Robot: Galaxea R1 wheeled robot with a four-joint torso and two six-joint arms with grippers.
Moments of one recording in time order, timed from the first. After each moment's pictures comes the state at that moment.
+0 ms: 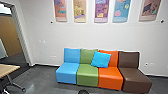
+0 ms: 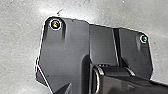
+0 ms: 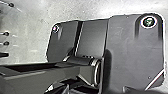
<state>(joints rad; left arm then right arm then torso) 1.46 3.04 -2.72 -0.18 0.03 0.15 -1.59 2.80 -2.31 -0.09 0.11 0.10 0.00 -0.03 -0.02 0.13</state>
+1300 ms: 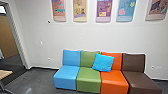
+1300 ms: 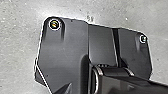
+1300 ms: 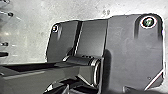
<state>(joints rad) 1.46 3.04 -2.72 -0.18 0.03 0.15 -1.59 2.80 -2.32 -0.10 0.11 0.10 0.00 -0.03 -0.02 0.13</state>
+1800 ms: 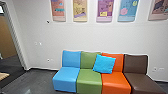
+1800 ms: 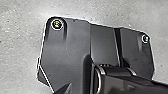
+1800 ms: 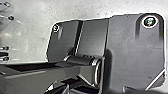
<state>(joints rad) 1.46 3.04 -2.72 -0.18 0.03 0.15 -1.59 2.80 -2.32 -0.10 0.11 0.10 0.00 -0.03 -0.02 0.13</state>
